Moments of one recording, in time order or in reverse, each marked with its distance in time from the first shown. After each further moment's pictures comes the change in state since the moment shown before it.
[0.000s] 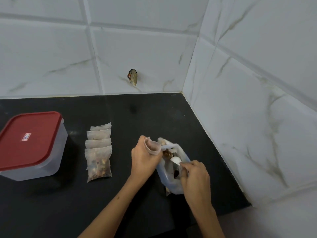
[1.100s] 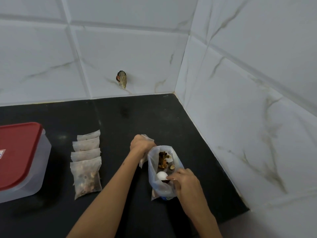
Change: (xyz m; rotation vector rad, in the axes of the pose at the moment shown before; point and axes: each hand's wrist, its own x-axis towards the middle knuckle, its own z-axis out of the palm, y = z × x) left_hand 0.108 -0.014 0.051 0.245 -0.288 -0.600; right_hand 0.016 0.006 0.006 0.082 -0.235 -0.268
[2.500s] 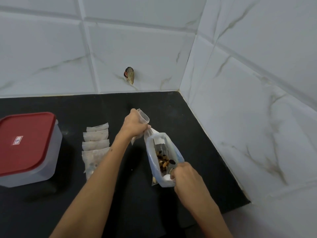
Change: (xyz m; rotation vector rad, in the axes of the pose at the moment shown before) left_hand -0.017 -0.002 -0.072 0.026 0.076 0.491; right_hand -0.002 -0.056 -0.019 -0.364 -0.385 0.337
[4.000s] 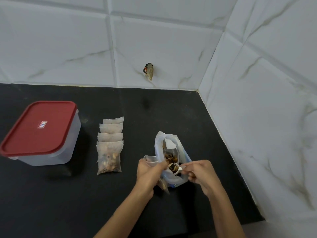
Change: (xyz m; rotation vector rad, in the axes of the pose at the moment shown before) left_hand -0.125 -0.030 0.060 -0.853 0.050 -0.593; right_hand 0.051 0.032 0.005 1.141 -0.108 0.197
